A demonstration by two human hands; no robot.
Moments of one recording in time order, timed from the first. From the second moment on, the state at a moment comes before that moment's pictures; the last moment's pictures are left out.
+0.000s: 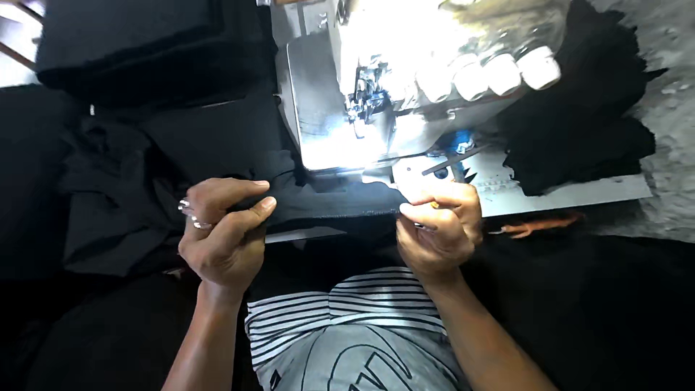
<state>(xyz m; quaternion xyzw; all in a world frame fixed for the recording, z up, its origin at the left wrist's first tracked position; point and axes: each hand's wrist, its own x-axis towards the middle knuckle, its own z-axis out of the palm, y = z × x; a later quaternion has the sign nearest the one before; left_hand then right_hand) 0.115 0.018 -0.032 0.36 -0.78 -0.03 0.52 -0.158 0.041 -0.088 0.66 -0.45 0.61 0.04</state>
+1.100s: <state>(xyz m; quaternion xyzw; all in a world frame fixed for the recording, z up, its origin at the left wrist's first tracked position) 0.076 -0.107 0.045 0.27 -0.90 -0.24 0.23 -0.128 0.028 -0.054 0.61 -0.59 0.50 -0.19</state>
